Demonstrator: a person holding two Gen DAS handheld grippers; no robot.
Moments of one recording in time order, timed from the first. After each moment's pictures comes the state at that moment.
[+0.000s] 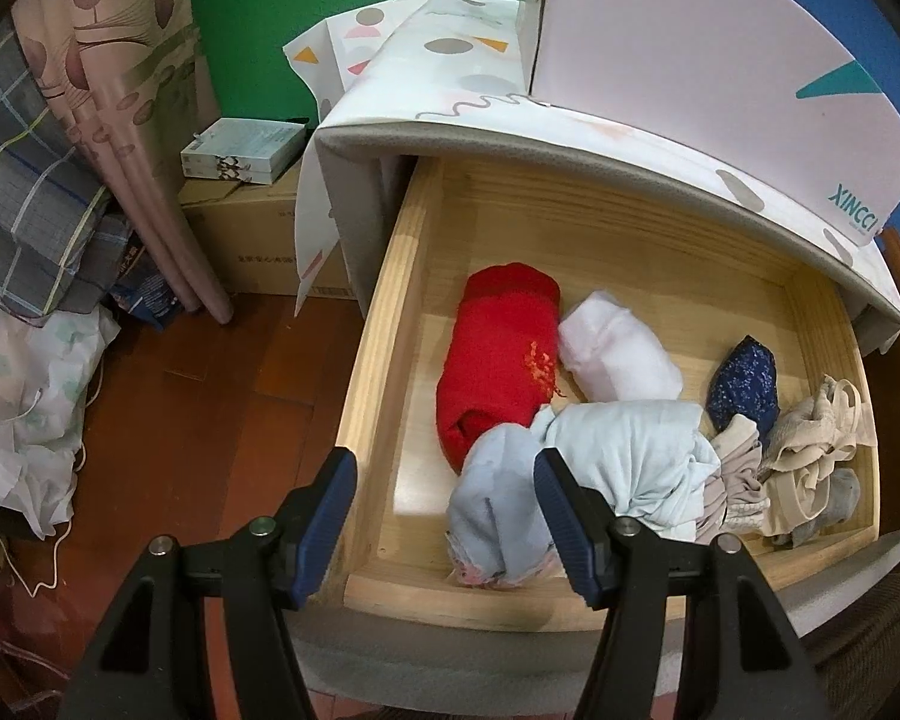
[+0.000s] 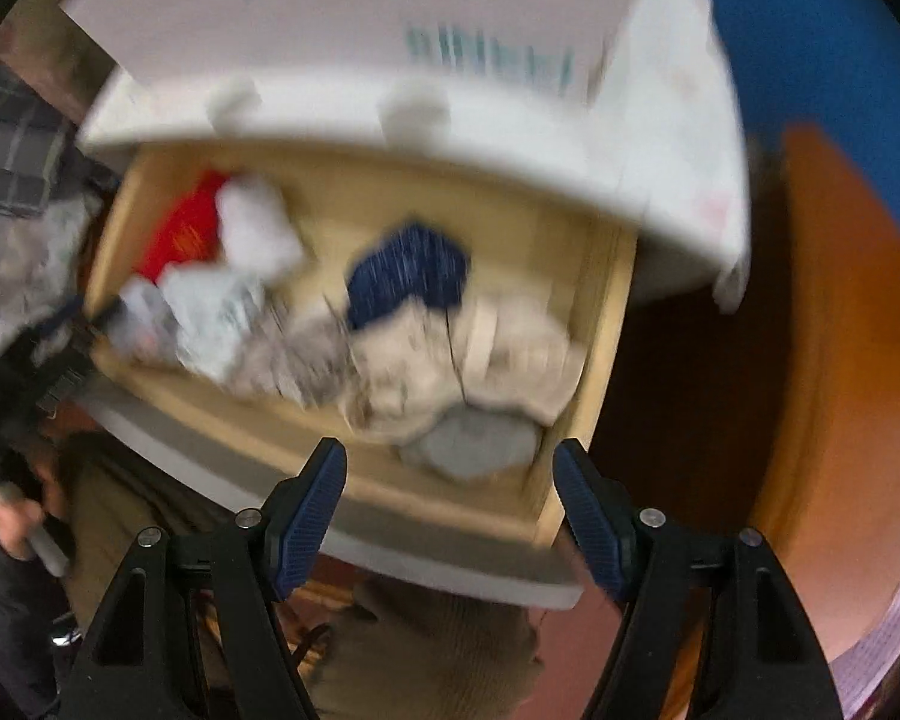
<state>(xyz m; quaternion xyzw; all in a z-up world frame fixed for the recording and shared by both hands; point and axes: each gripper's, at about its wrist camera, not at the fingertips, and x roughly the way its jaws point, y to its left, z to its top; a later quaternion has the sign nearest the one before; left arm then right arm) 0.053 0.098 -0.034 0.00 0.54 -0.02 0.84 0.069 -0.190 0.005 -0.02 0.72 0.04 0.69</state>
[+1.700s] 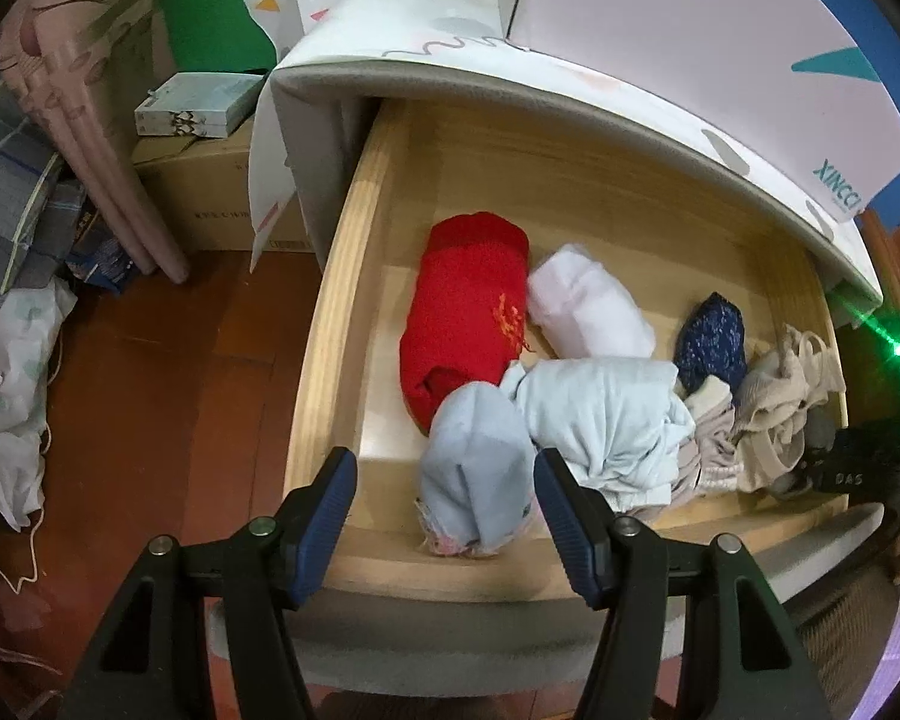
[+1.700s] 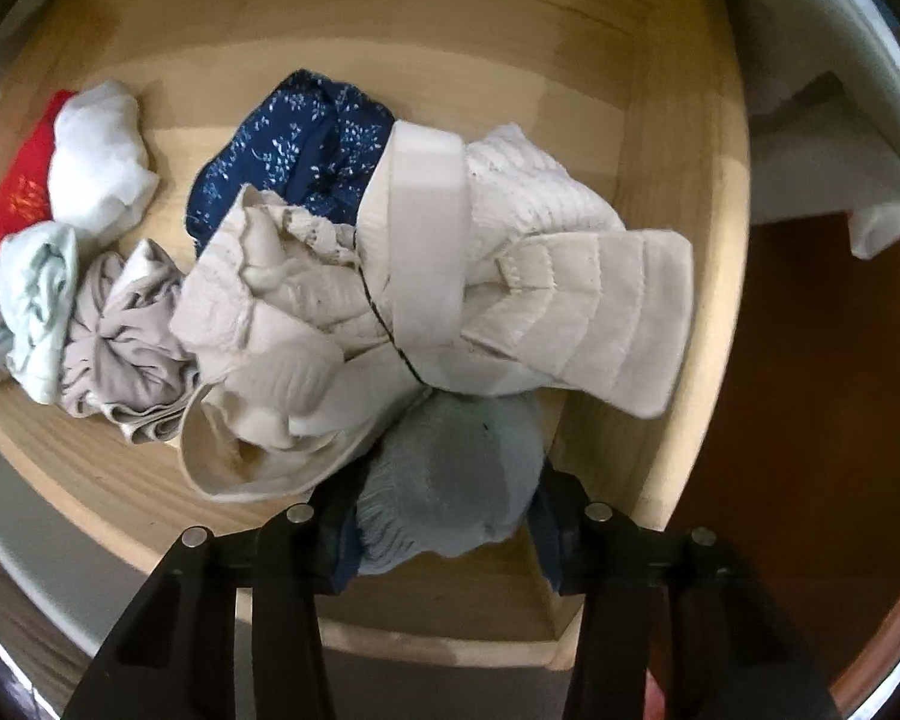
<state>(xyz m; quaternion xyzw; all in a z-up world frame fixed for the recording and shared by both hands) 0.059 0.102 -0.042 -0.02 0.59 -0.07 0.80 0.076 -0.216 -0.120 -0.03 0.76 0.00 0.65</state>
